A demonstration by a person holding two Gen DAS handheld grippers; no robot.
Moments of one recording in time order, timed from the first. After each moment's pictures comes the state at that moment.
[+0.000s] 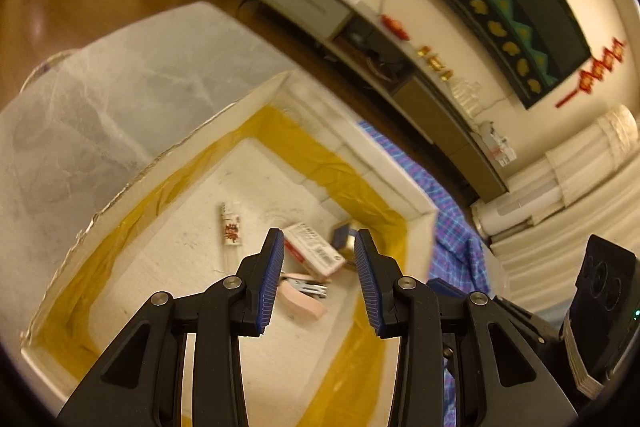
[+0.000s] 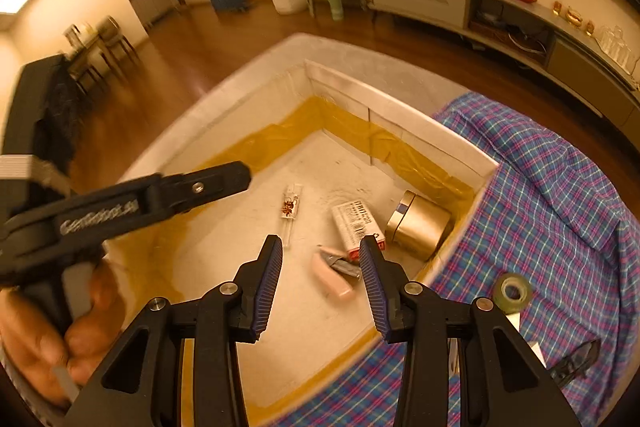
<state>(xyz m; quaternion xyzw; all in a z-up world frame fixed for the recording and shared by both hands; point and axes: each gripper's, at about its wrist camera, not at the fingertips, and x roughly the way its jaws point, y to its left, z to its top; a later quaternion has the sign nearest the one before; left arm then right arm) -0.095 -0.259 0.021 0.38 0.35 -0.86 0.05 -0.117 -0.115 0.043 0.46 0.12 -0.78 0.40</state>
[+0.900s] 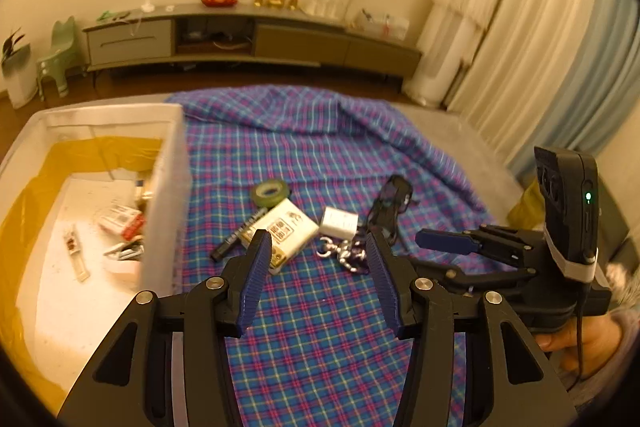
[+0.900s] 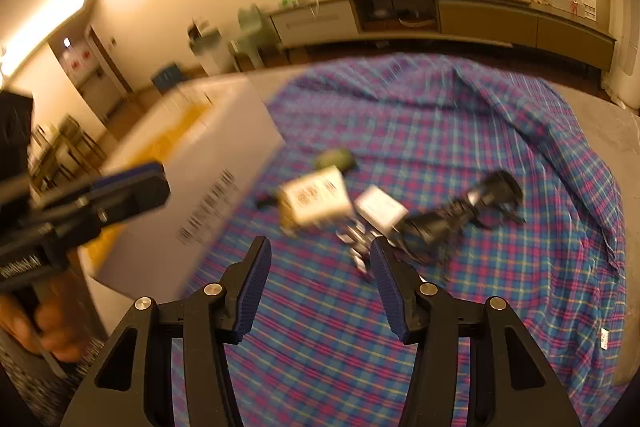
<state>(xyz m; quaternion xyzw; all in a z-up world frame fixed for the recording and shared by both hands) -0.093 -0.020 0.032 0.40 0.06 -0.90 -0.14 -0.095 0.133 -0.009 0.45 0.00 -0.84 0.30</state>
